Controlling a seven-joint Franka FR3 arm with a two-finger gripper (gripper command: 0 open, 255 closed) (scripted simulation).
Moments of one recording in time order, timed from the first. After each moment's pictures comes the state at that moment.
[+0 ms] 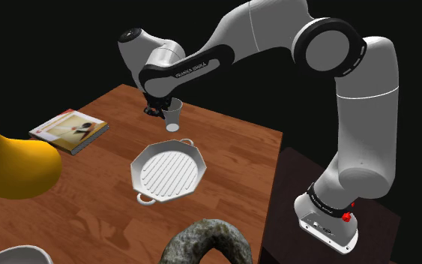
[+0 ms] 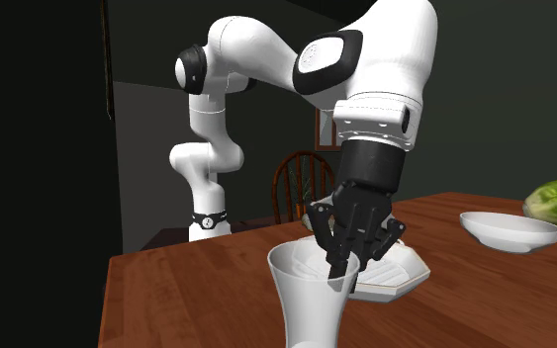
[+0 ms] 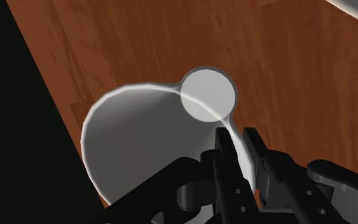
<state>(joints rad) 0.16 0.53 0.37 -1.54 -0.49 1.95 0.55</state>
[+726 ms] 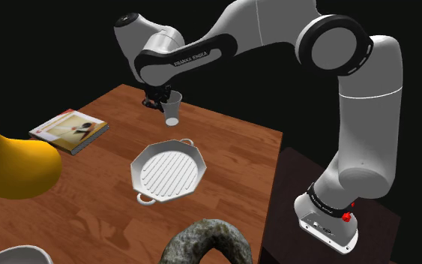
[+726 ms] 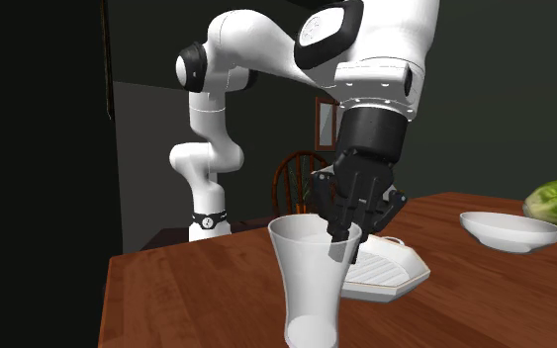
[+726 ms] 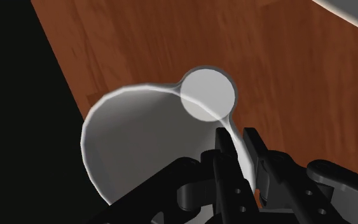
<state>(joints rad) 0.16 0.50 0.38 -1.49 -0.47 1.88 0.52</state>
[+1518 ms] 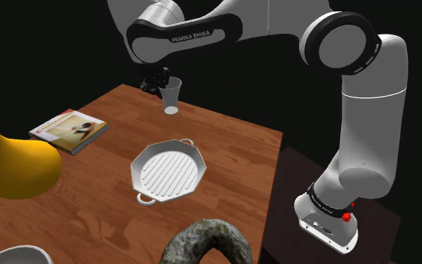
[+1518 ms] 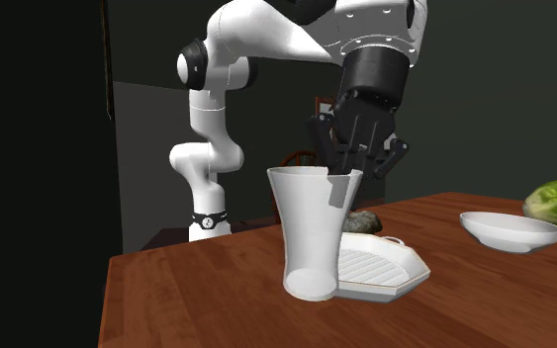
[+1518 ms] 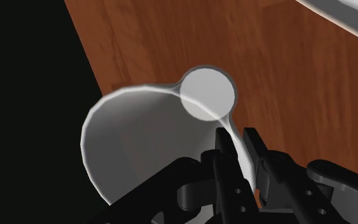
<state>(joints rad) 0.17 0.47 0.39 -1.38 -0.44 1.74 0.47</state>
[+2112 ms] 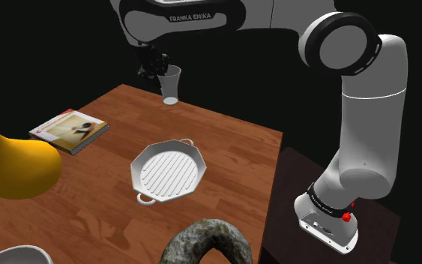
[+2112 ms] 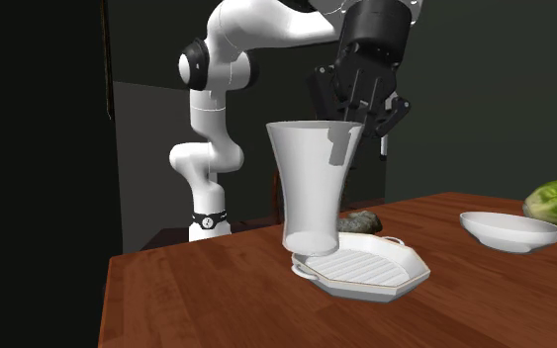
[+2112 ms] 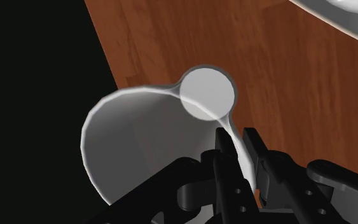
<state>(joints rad) 0.18 0.47 0.39 -1.25 -0.44 1.63 0.44</state>
